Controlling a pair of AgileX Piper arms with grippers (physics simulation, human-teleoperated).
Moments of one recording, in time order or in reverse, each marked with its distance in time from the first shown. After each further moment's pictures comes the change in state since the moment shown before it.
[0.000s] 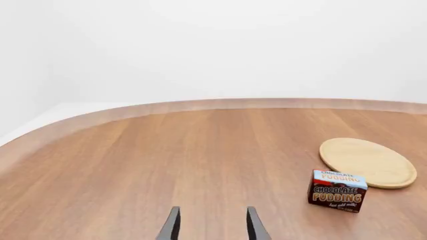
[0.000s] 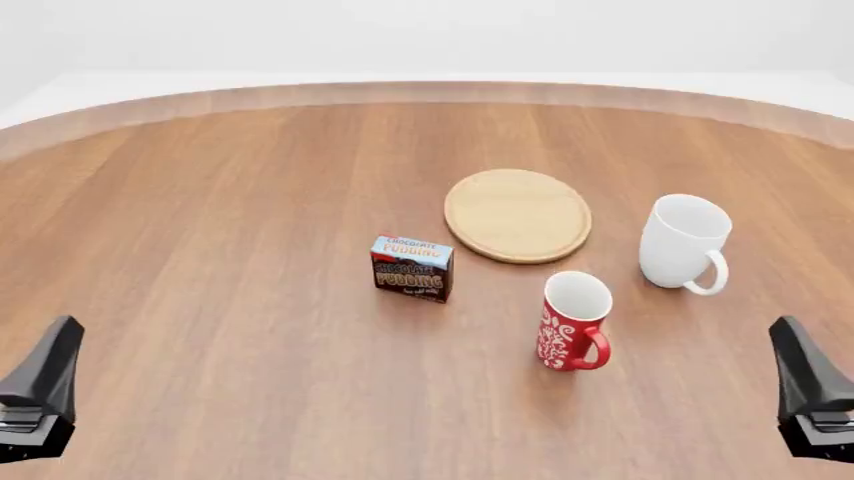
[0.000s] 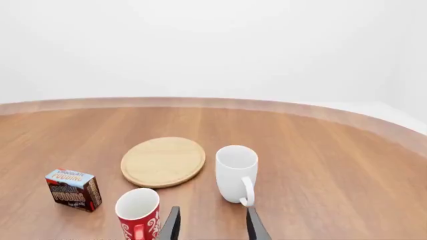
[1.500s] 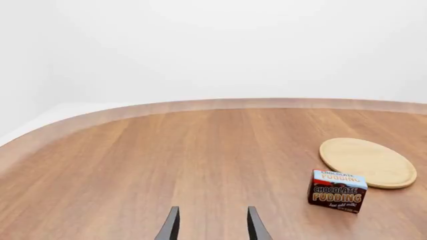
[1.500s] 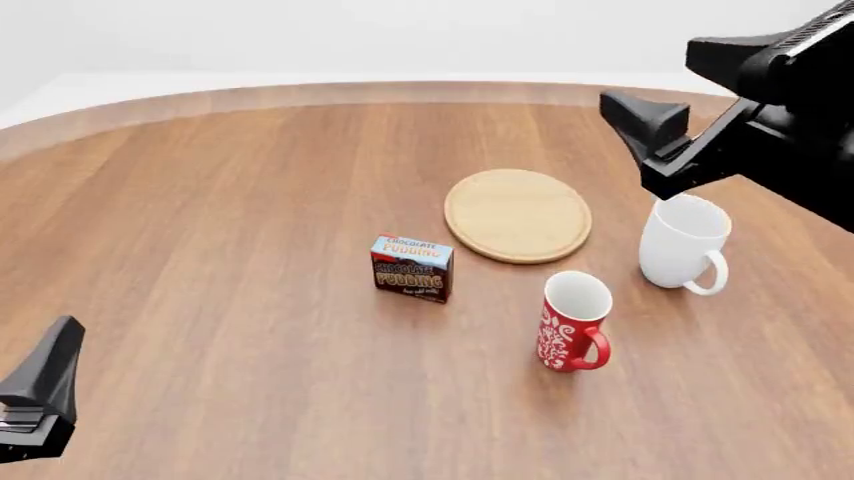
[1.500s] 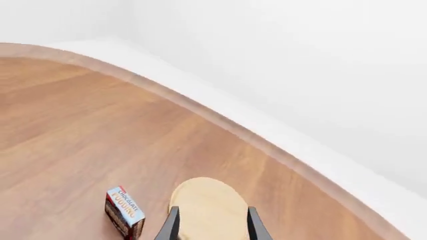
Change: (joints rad) left arm 0.000 0.000 0.000 0.000 0.000; right arm 0.425 0.912 -0.754 -0.028 -0.330
